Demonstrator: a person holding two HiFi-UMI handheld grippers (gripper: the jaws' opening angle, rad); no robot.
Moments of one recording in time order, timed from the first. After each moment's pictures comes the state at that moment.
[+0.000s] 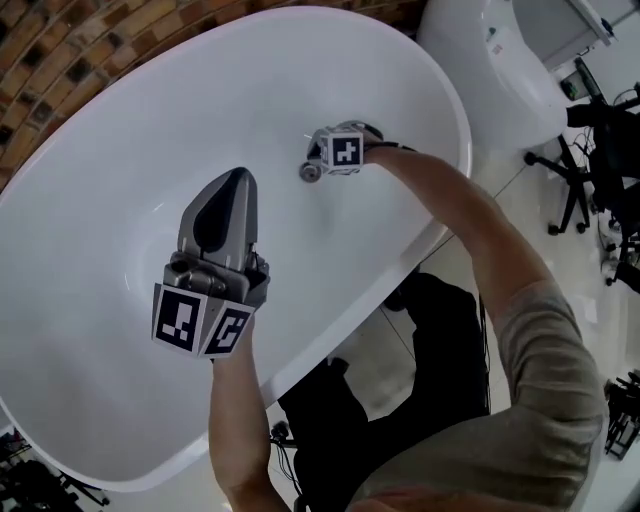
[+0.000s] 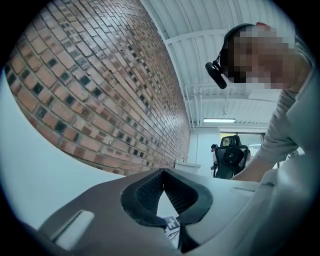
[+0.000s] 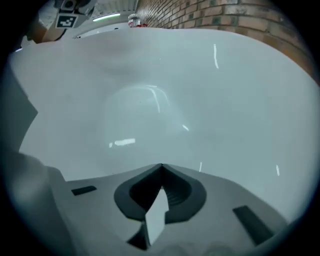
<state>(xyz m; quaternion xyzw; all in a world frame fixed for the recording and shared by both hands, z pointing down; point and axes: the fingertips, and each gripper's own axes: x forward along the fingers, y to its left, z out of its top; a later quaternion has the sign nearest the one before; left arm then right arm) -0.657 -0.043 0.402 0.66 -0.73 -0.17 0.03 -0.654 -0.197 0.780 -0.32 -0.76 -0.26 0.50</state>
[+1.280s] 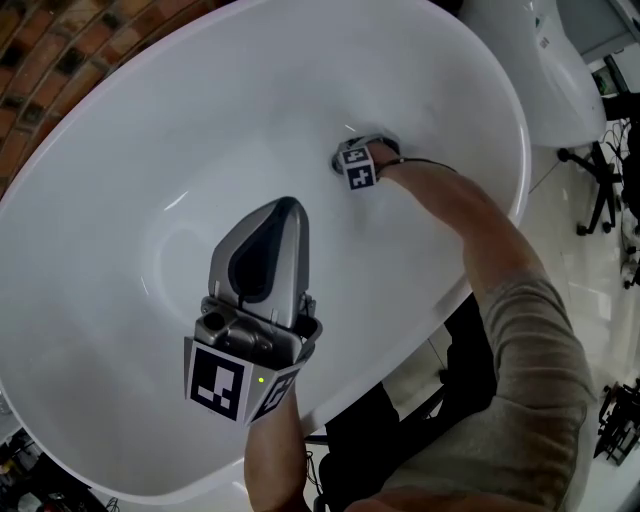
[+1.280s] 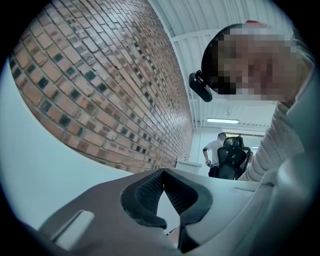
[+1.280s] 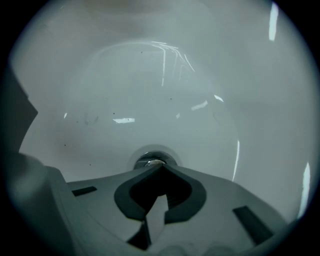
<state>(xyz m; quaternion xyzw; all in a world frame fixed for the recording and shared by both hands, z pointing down) -0.657 -0.044 0.410 0.66 -0.73 -0.17 0.07 -0.646 -0.206 0.947 -0.31 -0.68 -0.36 0.55</state>
